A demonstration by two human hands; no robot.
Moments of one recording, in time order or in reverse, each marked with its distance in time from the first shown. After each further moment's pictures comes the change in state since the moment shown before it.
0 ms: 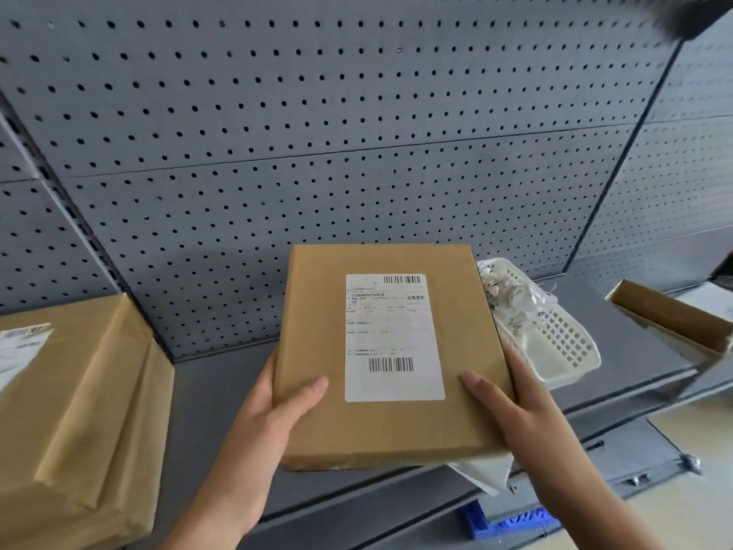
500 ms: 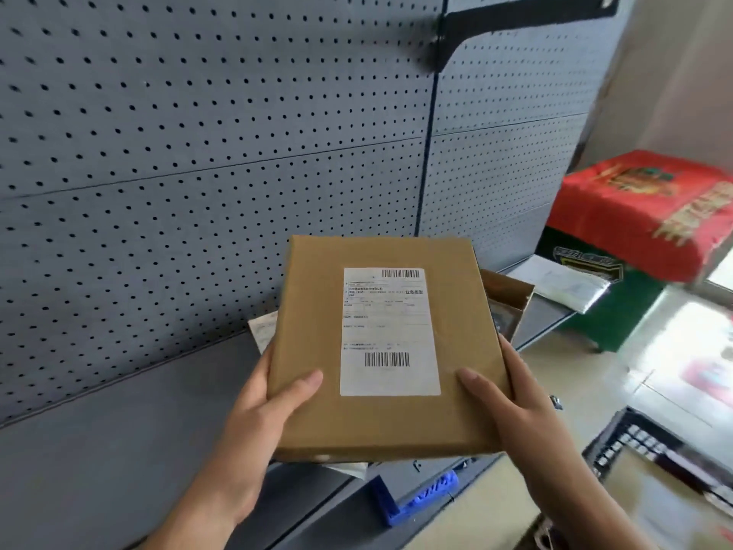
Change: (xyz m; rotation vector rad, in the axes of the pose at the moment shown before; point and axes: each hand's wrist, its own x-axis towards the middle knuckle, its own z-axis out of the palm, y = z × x) left_hand -0.035 0.002 0.187 0.011 -0.262 0.064; right_hand -0.081 -0.007 -0.183 0.047 0.323 -0.006
